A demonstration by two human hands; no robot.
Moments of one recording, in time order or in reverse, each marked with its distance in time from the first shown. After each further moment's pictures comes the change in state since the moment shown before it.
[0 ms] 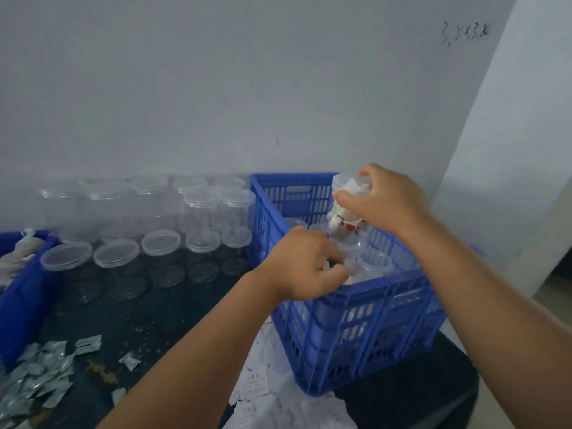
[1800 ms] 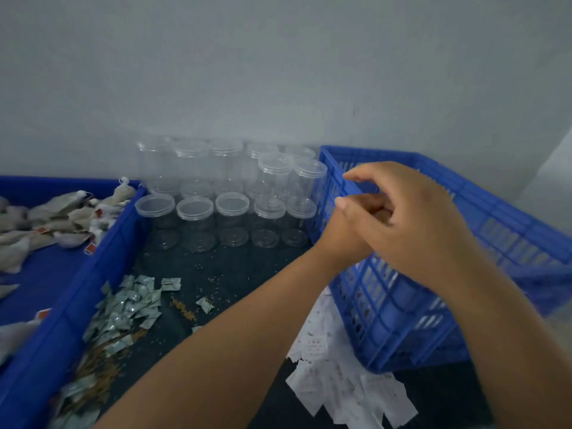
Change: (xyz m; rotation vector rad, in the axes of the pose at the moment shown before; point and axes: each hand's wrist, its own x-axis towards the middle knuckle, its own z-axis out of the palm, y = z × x) left_hand -0.041 -0.021 -0.013 -0.662 0.386 -0.330; right_hand -0.107 -0.119 0.010 0.305 -0.012 -0.553
